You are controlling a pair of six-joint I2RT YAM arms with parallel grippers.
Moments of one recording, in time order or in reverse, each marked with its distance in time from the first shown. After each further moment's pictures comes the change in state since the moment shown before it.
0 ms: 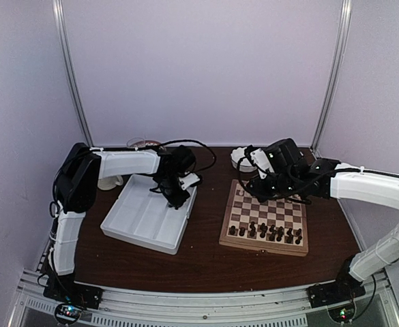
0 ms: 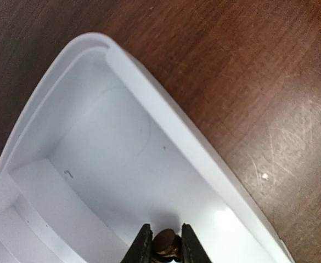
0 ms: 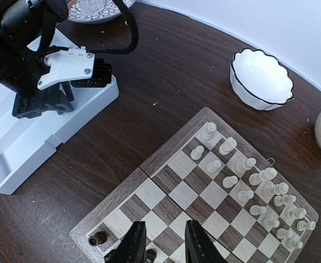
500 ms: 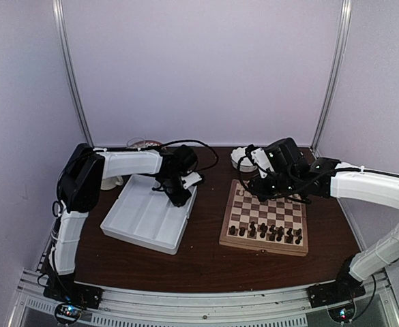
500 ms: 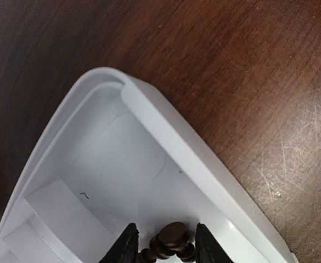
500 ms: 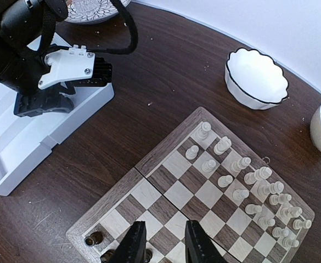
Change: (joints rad) left arm 0.000 0.002 -0.005 0.039 -0.021 0.045; right arm 0.000 0.000 0.005 -0.010 0.018 0.000
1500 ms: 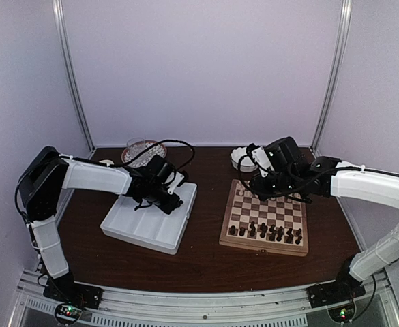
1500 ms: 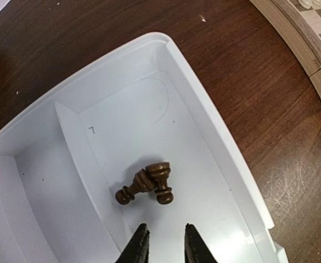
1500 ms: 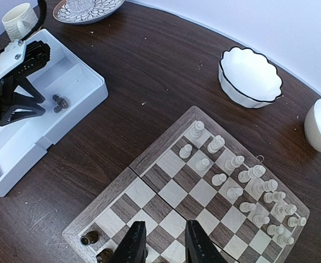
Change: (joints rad) left arm -0.002 -0.366 -0.597 0.532 0.051 -0.270; right arm 0.000 0.000 0.013 -0.022 0.026 0.002
